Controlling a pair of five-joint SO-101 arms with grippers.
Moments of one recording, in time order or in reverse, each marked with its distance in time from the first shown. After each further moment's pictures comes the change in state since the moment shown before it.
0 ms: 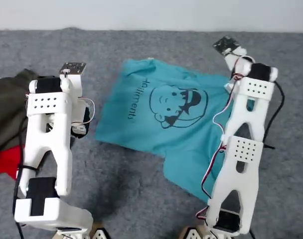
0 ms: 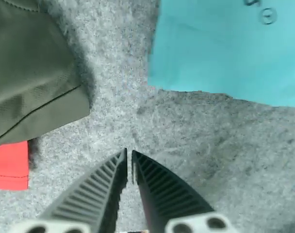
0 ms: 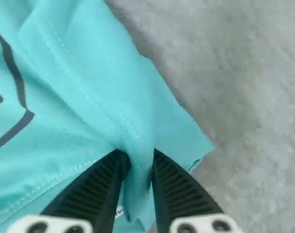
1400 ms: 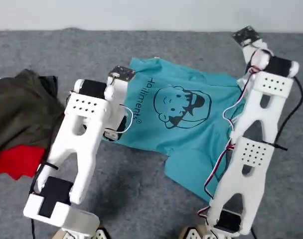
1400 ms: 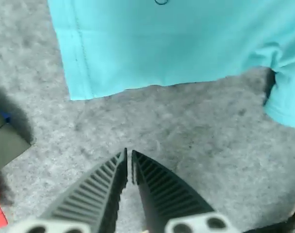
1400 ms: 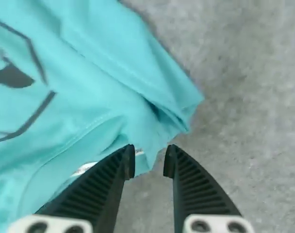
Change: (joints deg) left arm 18.3 0.0 0.0 -0.2 0.0; right arm 1.7 -16.2 11.4 9.1 -5.2
